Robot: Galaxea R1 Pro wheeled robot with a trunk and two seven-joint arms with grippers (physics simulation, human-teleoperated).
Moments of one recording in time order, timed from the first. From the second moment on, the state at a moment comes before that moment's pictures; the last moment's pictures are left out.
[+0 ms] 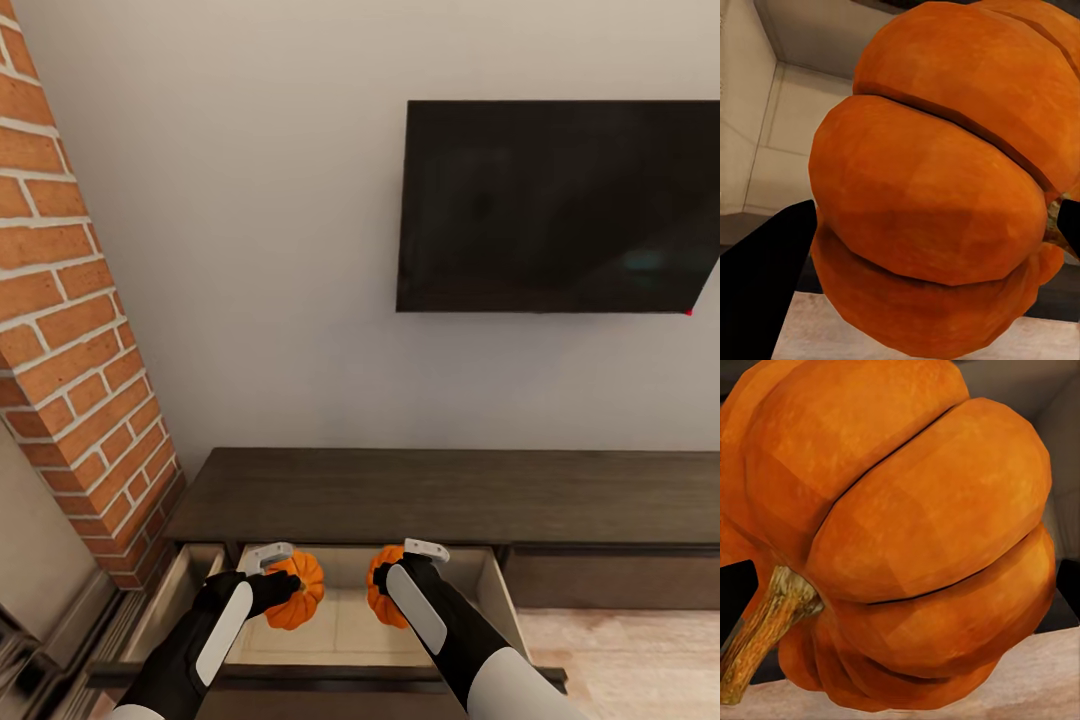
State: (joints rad) left arm -0.42 -0.04 -0.12 -0.96 0.48 0.67 0.27; right arm -0.59 0.17 0.49 -0.76 -0.79 0.52 -0.74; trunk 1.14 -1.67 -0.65
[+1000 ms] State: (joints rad) left arm -0.42 -0.04 -0.12 -0.96 0.48 0.67 0.27; right arm -0.59 0.17 0.49 -0.76 -0.79 0.51 -0.74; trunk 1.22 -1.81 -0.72
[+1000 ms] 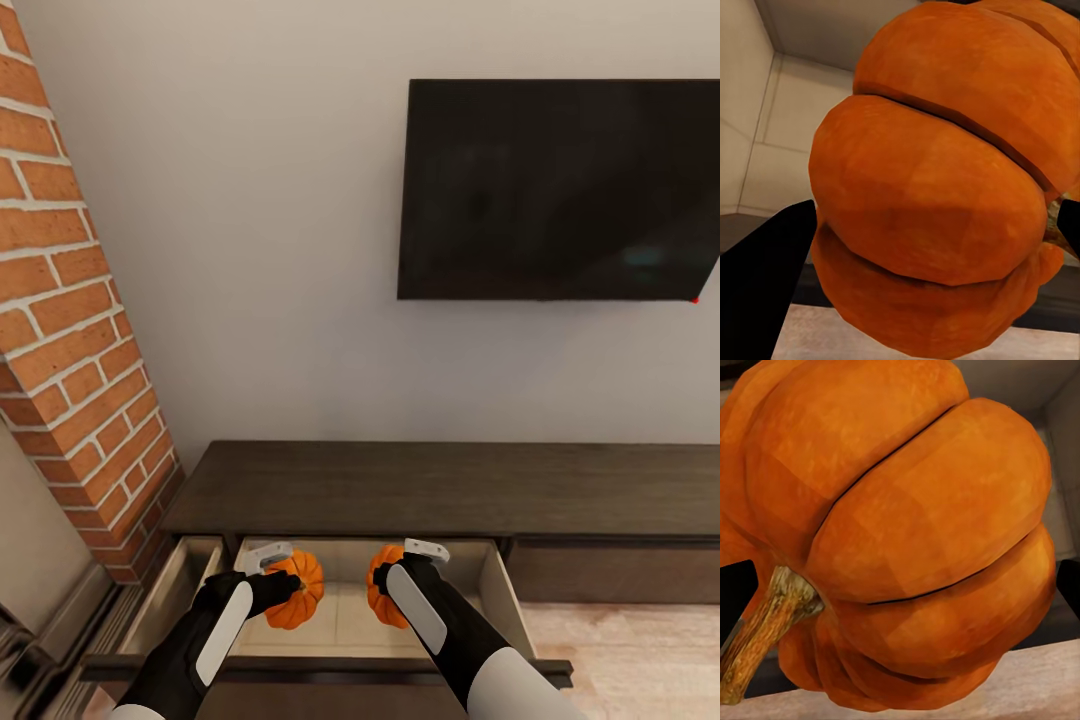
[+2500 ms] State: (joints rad) left arm -0.42 -0.04 -0.12 -0.96 0.48 0.67 0.27; right arm -0.59 0.17 0.49 -0.76 -0.79 0.51 -0.73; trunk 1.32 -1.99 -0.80
